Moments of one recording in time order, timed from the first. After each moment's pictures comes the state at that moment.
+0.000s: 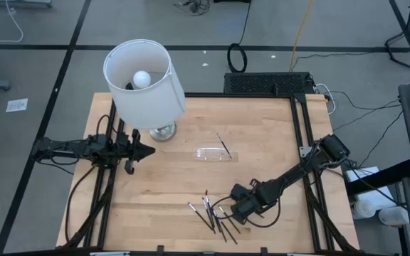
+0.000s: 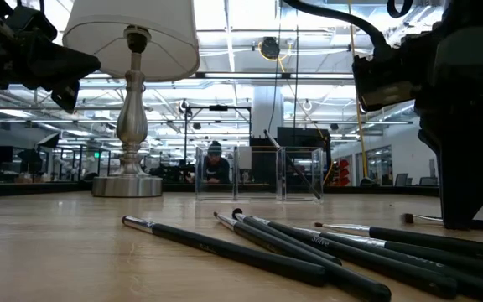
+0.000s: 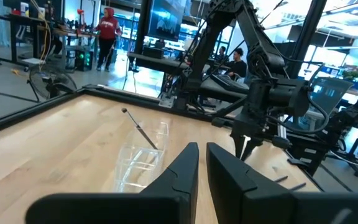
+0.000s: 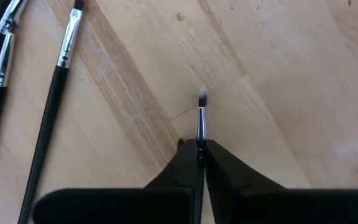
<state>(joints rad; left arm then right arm) -0.07 0.03 0.01 0.08 -0.08 -0.21 0.54 1.90 1.08 -0.59 0.13 1.10</state>
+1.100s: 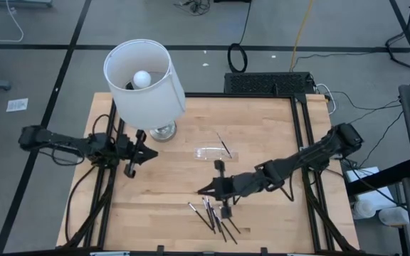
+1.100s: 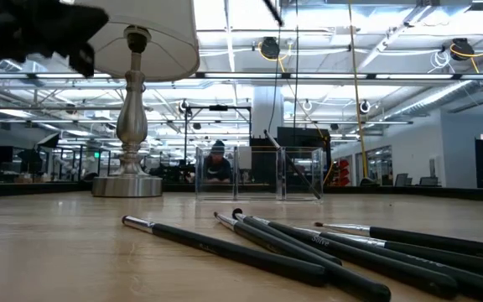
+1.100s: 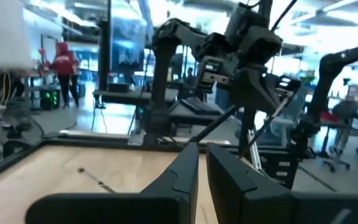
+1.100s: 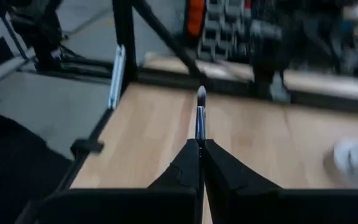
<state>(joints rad) -0.14 0.48 0.11 0.55 -0.01 -0.08 0.42 1.65 1.27 0.06 0.28 0.02</state>
